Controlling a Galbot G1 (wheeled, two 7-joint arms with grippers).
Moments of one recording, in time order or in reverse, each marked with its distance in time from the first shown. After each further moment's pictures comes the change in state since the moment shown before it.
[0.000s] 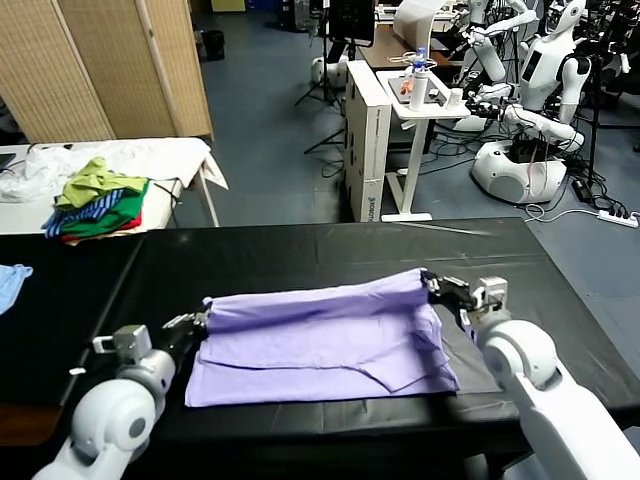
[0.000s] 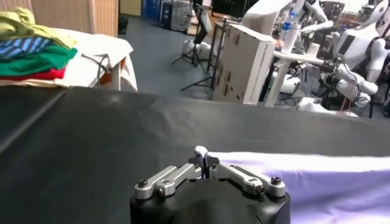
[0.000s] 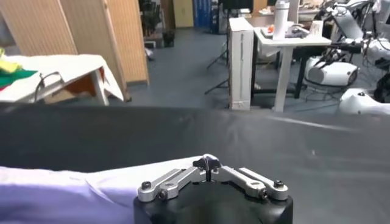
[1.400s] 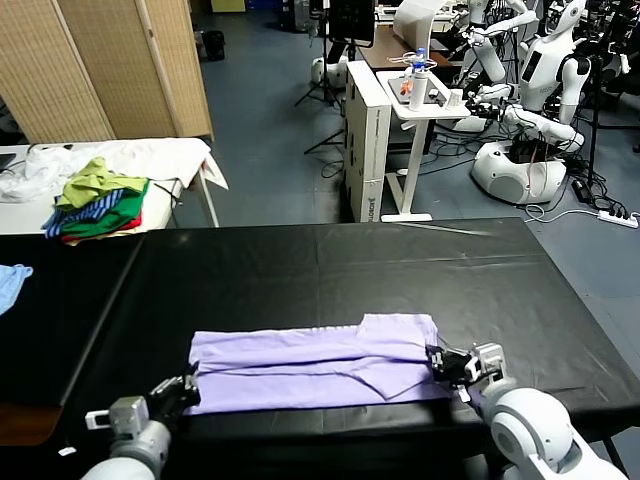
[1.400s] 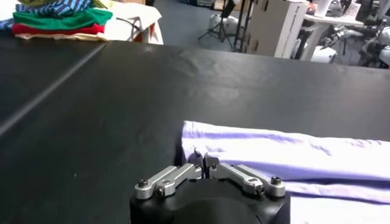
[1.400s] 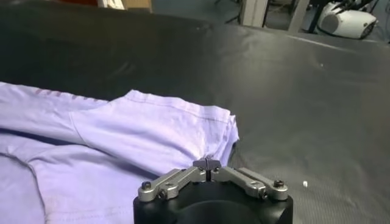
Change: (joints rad) left arm 0.270 -0.135 -0.028 -0.054 0.230 -0.059 0.000; right arm -0.208 -0.011 0.043 0.119 -0.072 -0.079 -0.003
